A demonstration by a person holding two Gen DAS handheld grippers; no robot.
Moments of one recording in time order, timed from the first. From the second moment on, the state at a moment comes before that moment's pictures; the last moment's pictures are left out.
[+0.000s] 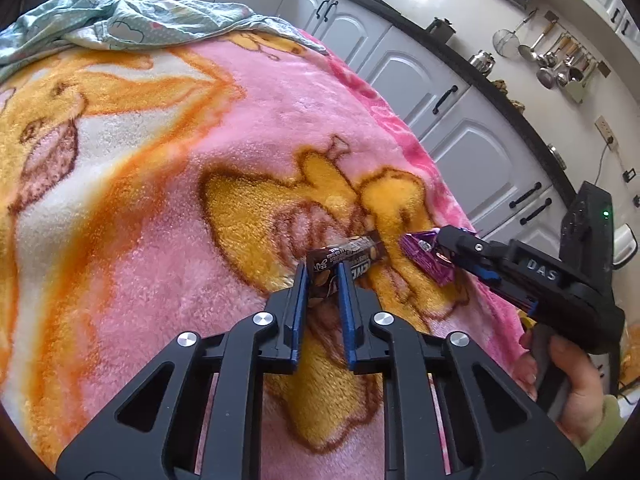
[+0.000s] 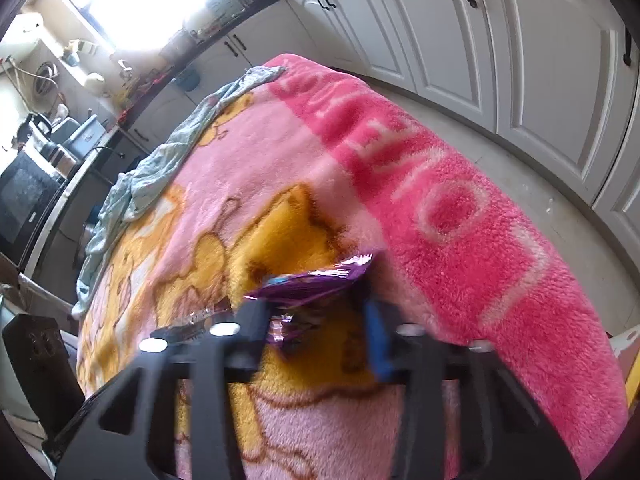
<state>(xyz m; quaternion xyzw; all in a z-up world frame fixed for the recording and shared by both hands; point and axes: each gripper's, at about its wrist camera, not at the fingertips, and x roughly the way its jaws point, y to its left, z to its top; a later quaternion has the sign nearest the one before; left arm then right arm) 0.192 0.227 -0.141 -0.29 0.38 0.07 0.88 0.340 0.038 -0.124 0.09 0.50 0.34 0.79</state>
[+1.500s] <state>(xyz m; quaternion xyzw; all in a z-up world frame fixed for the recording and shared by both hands) 0.198 -0.069 -0.008 -0.09 0.32 -0.23 0.91 0.190 -0.293 0.009 0.05 0.29 0.22 0.93</state>
